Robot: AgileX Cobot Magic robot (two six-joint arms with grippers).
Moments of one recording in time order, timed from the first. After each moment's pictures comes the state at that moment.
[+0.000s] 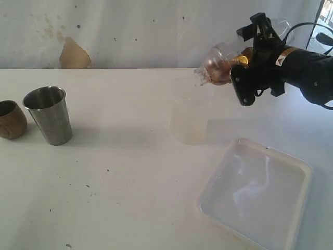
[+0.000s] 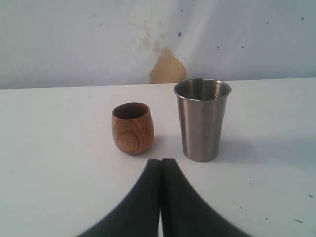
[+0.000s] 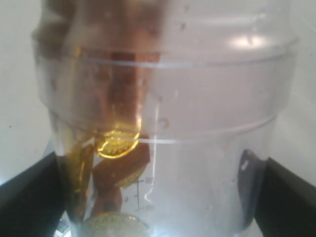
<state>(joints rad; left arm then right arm) -0.01 0.00 0.00 -0.04 0.24 0.07 0.05 1.76 -1.03 -0.14 -0.38 -1.81</state>
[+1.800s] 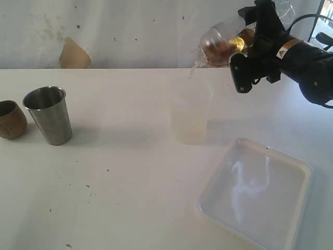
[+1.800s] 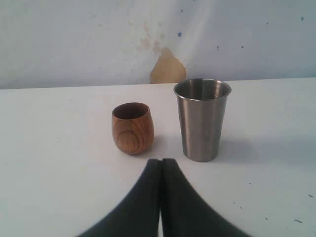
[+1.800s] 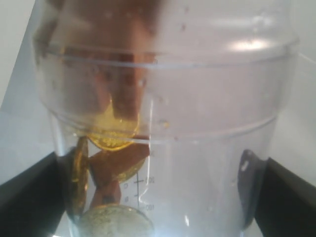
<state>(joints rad) -0.01 0.00 0.00 -0.04 0.24 0.07 0.05 1.76 -1.03 -0.14 -0.55 -1.78</state>
